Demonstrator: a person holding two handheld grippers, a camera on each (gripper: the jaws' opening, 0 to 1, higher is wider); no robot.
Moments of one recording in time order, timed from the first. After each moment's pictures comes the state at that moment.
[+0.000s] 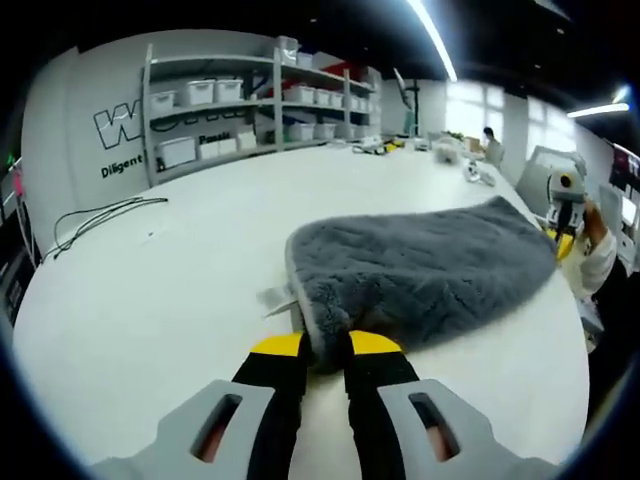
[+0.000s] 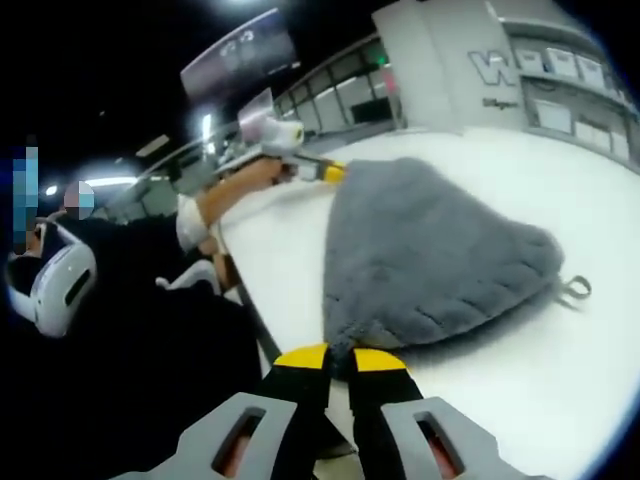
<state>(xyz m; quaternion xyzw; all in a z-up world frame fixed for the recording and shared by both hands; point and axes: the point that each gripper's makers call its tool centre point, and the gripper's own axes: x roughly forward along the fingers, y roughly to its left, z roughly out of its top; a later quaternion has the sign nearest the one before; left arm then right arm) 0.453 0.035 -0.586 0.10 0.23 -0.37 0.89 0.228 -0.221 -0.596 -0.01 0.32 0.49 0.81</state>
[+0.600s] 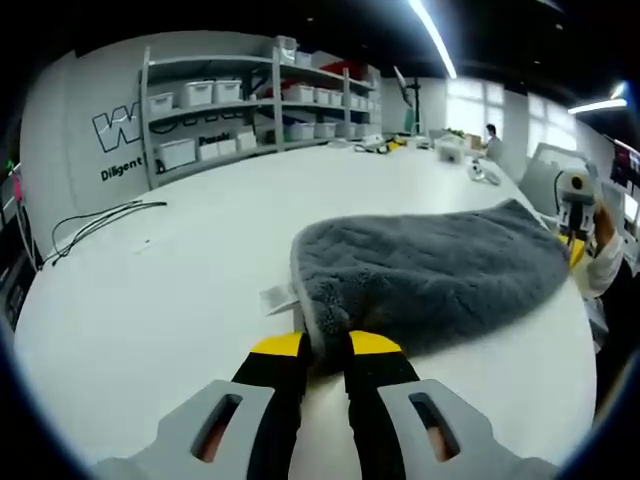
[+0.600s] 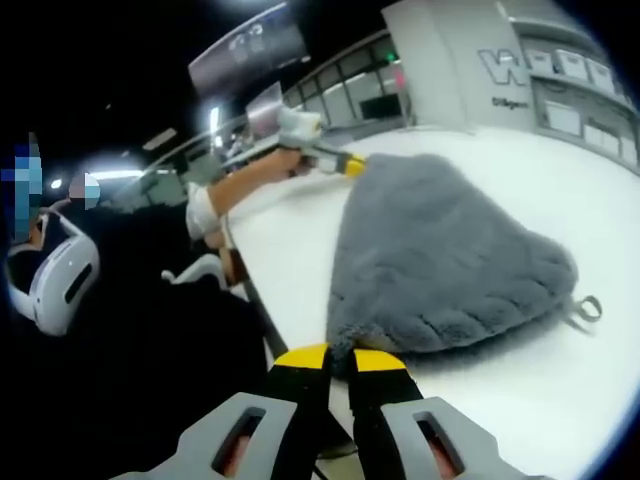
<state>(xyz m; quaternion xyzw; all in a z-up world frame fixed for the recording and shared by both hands) 0.470 0.027 -0.587 0.11 0.23 -0.37 0.89 0.244 -0.229 -0.591 -0.02 0.32 0.50 0.80</state>
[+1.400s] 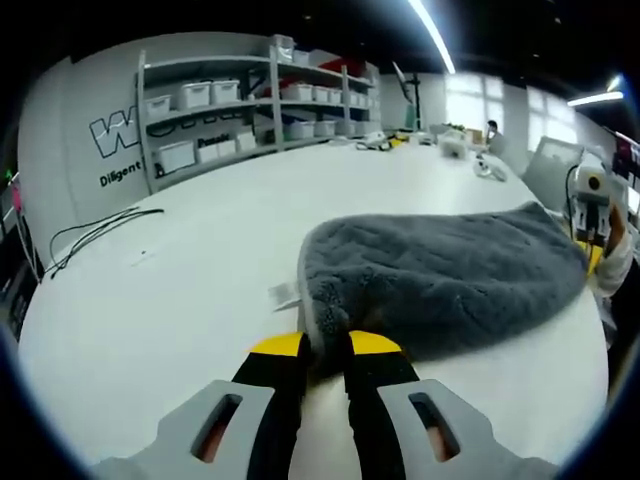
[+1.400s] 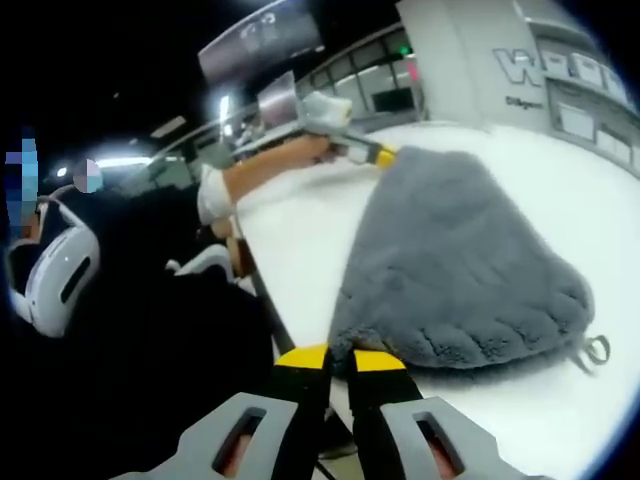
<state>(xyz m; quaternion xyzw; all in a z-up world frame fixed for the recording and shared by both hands) 0.471 0.005 -0.590 0.13 0.23 -0.37 0.89 0.230 -0.203 -0.594 -0.04 0.33 0.52 0.79</state>
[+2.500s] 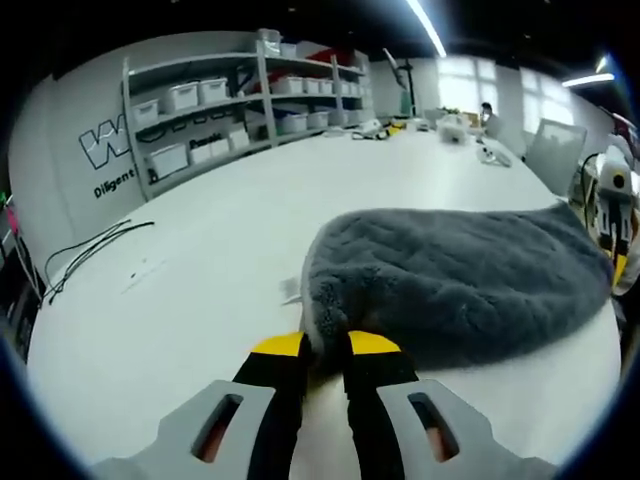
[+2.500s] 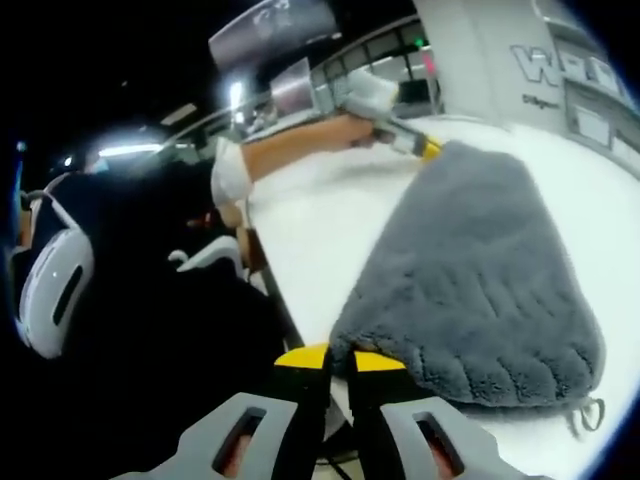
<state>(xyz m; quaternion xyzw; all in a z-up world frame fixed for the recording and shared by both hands) 0.487 -0.020 -0.593 0.16 0.23 -0.37 0.88 0.221 -0.177 -0.595 -0.06 0.34 0.54 0.77</state>
